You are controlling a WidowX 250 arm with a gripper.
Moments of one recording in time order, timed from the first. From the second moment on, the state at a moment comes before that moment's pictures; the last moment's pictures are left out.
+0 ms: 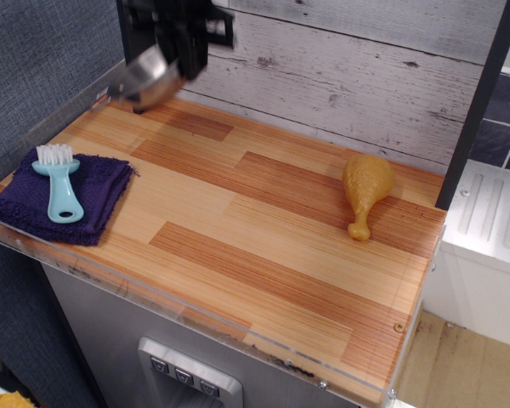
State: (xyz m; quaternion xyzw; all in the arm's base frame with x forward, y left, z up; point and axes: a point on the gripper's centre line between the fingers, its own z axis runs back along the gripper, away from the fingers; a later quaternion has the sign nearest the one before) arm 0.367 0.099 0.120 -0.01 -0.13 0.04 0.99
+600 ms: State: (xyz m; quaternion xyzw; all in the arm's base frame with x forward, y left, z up) arm 0.296 -0.007 0.110 -0.02 -0.12 0.02 0.99
